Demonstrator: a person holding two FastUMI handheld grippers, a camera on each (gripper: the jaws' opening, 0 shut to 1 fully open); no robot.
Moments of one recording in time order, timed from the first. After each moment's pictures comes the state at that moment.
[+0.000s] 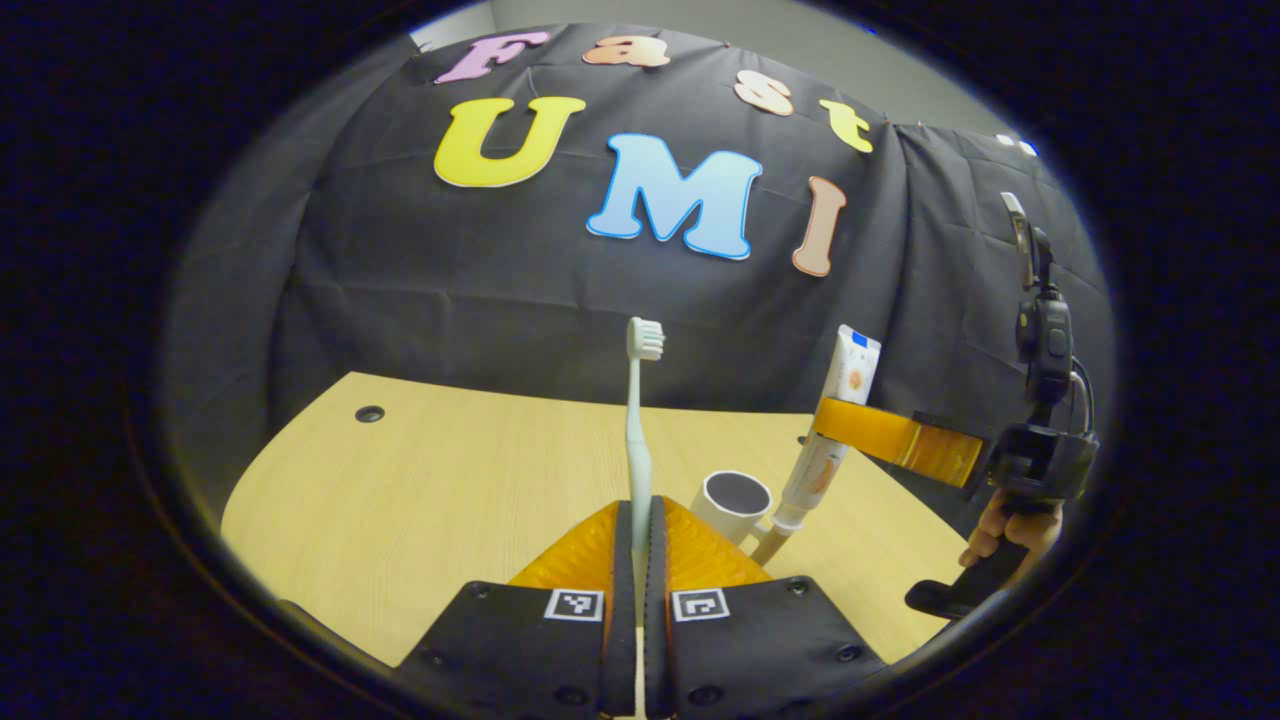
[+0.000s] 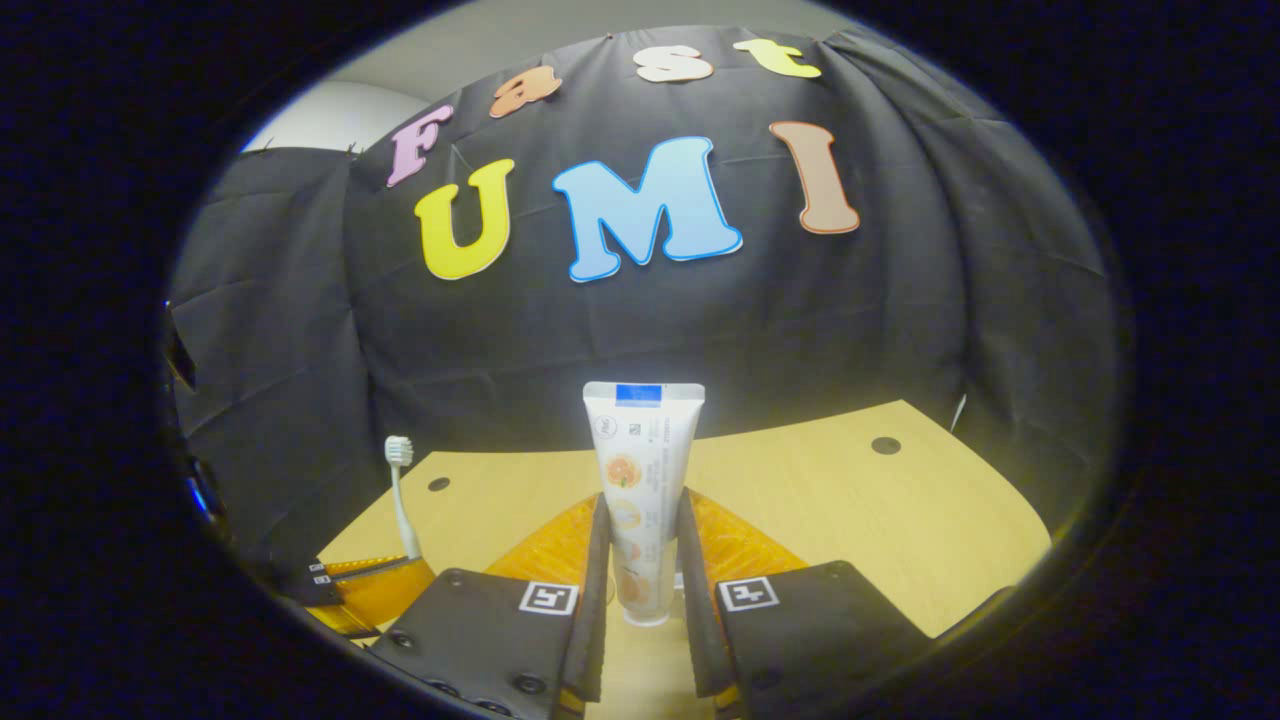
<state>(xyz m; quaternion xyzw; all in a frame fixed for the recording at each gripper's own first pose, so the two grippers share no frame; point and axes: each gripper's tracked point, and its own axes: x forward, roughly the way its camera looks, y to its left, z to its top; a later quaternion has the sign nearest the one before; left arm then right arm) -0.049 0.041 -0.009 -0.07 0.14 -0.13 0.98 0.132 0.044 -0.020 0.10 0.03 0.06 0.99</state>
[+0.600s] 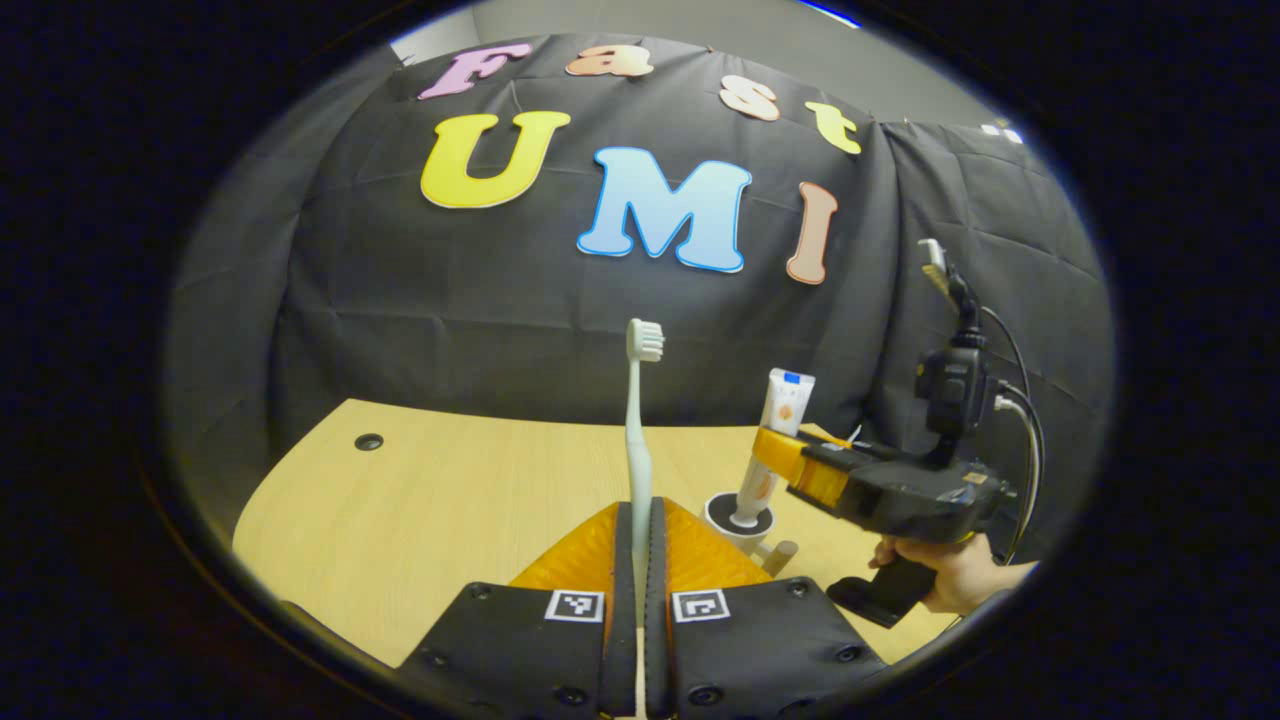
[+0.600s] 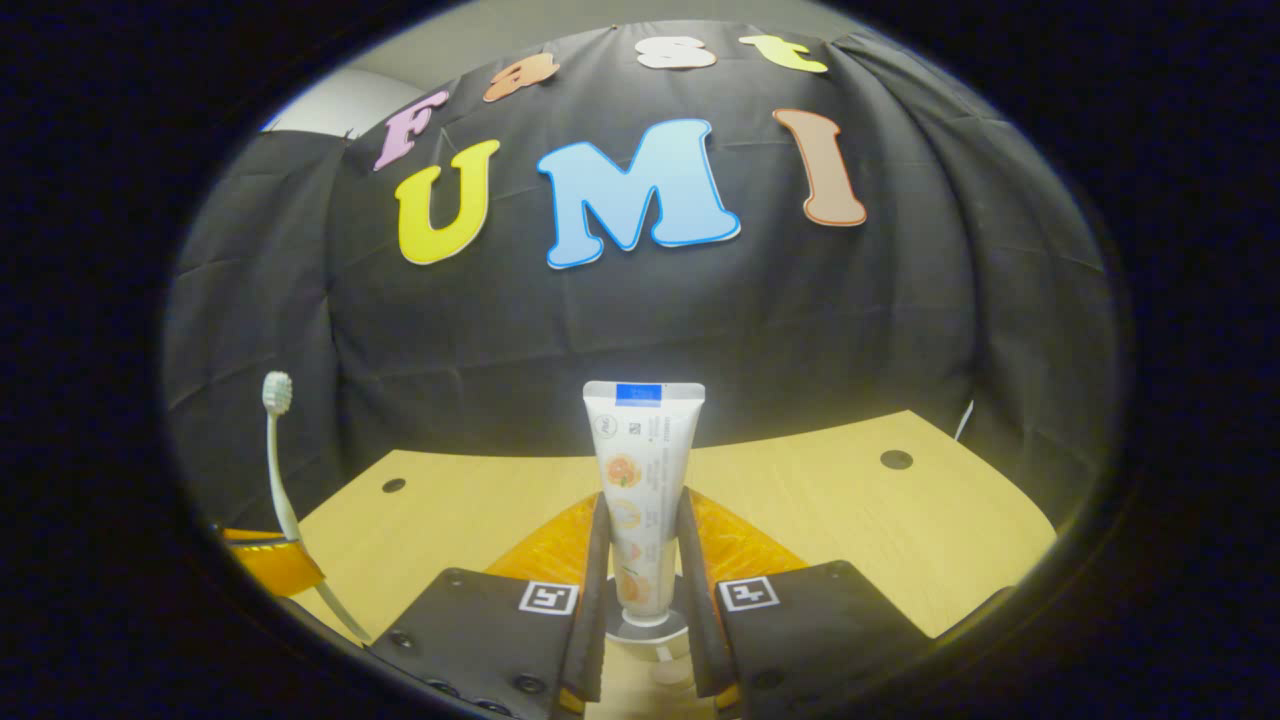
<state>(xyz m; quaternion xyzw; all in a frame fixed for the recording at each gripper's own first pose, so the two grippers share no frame) -0.036 0.037 0.007 -0.05 0.12 -0.13 0.98 0.207 0.042 -0.057 0.07 0.03 0.04 1.00</state>
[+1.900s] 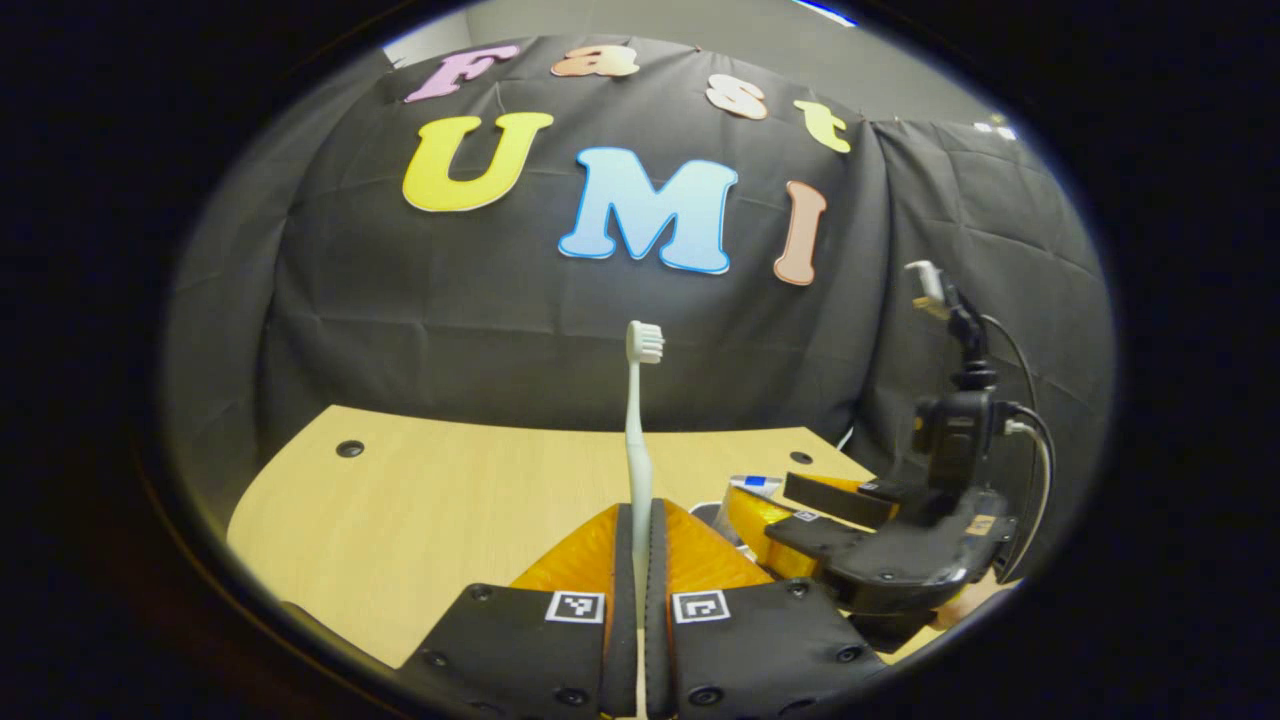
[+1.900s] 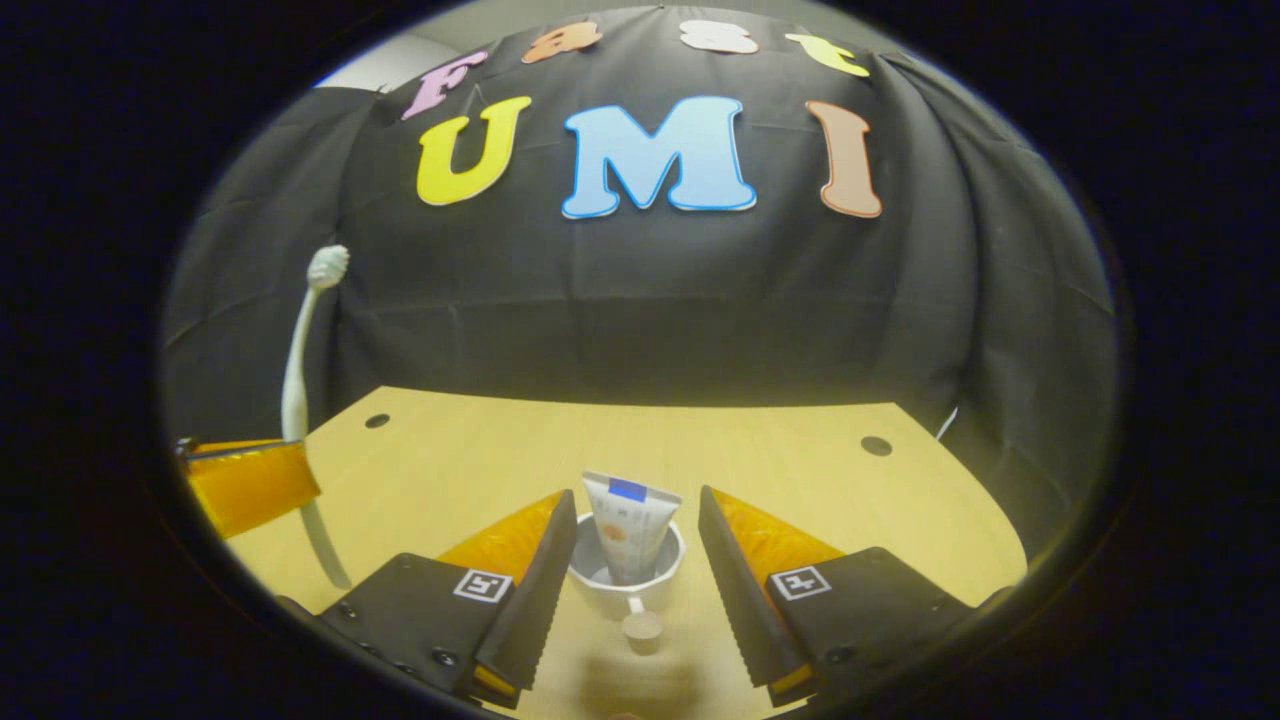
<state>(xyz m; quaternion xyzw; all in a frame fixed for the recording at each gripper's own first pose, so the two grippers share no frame) -0.019 0.005 0.011 -0.05 0.11 -0.15 0.98 0.167 0.028 -0.070 0.01 0.06 0.03 1.00</state>
